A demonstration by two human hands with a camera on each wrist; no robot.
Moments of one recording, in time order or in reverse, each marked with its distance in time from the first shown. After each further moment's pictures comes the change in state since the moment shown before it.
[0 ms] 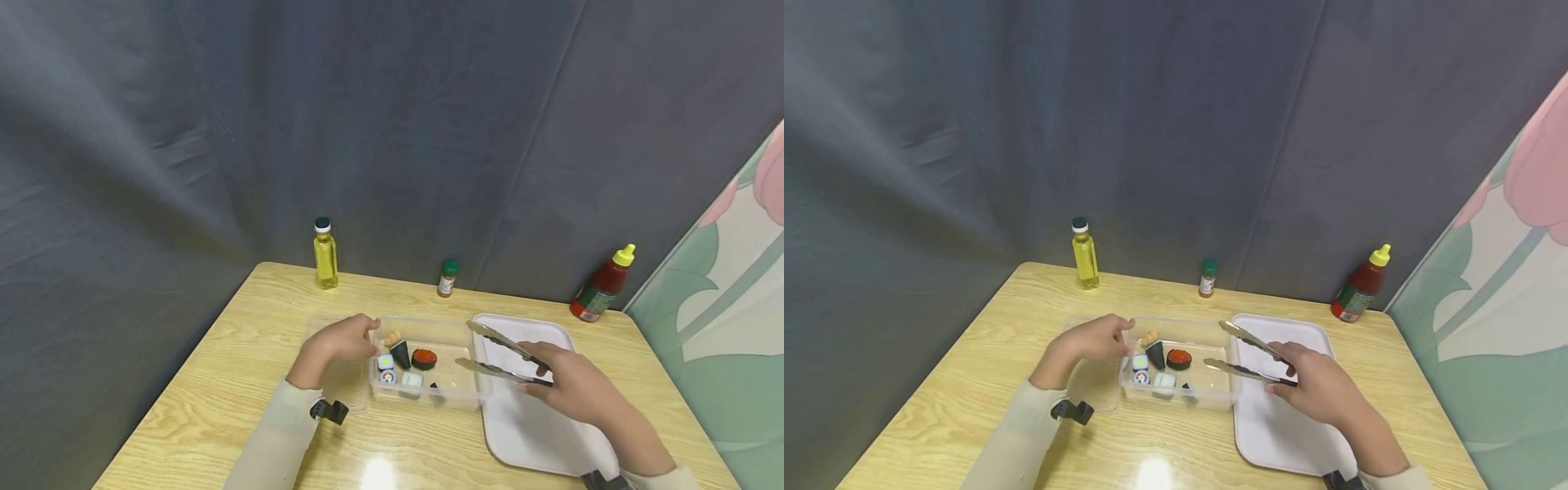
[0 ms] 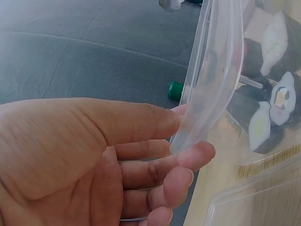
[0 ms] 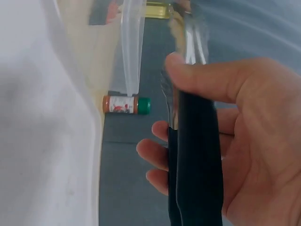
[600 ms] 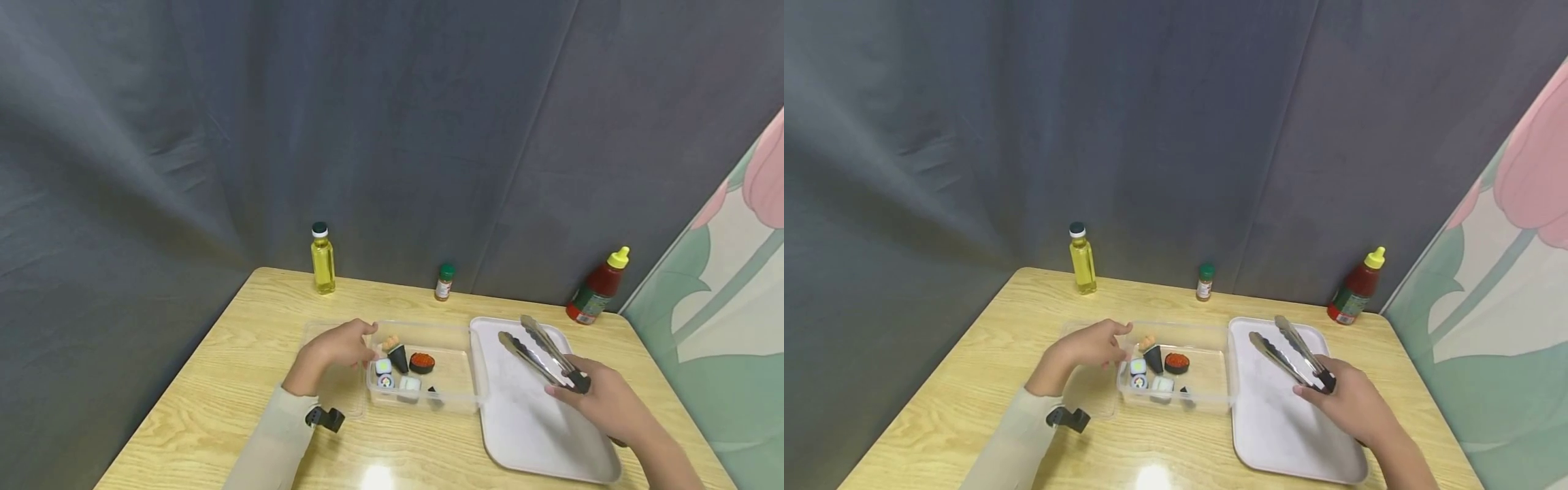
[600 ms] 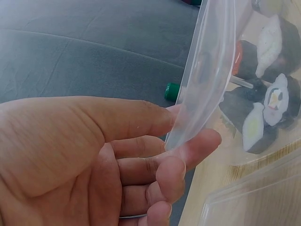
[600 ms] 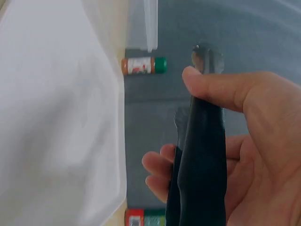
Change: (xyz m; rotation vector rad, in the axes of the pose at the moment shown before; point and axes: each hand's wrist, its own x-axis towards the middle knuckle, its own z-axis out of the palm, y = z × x) left_hand -0.002 -0.003 0.002 -0.091 -0.011 0.033; right_hand -0.032 0.047 0.002 0.099 0.022 0.332
